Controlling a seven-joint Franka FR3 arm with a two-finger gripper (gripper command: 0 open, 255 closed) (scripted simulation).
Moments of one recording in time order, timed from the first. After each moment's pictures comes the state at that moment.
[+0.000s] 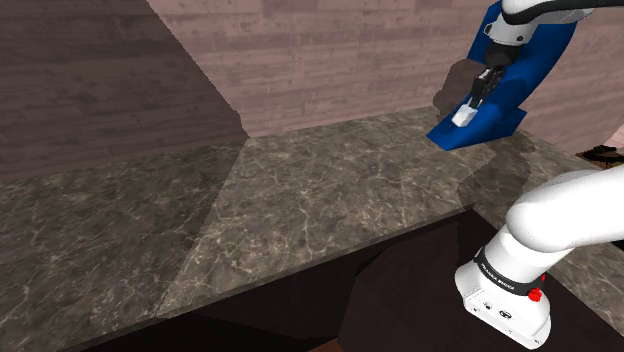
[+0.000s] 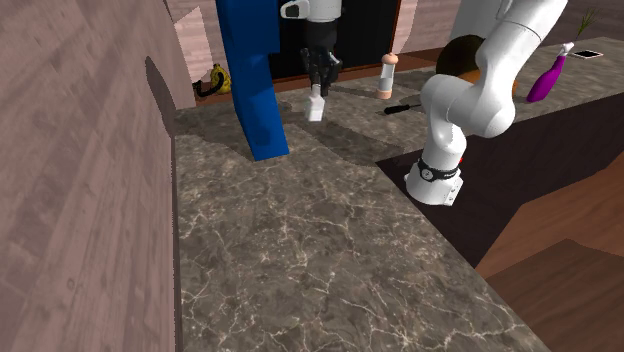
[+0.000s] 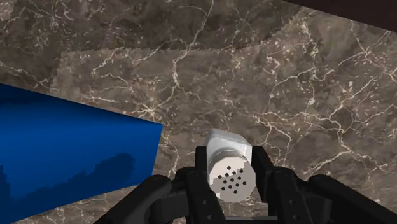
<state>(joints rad) -0.23 -0.58 -0.41 -2.33 -0.22 1.77 -0.47</state>
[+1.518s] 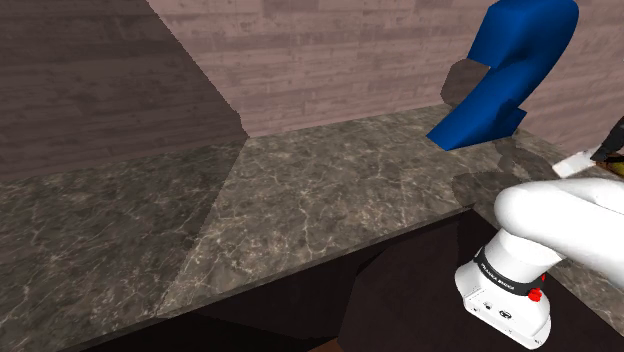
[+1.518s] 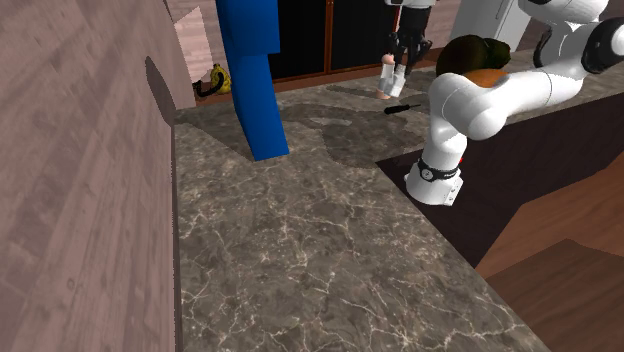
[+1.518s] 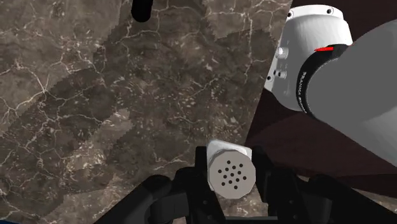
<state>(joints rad) -0.60 -1.41 -0.47 -2.62 -0.48 1.27 -0.77</state>
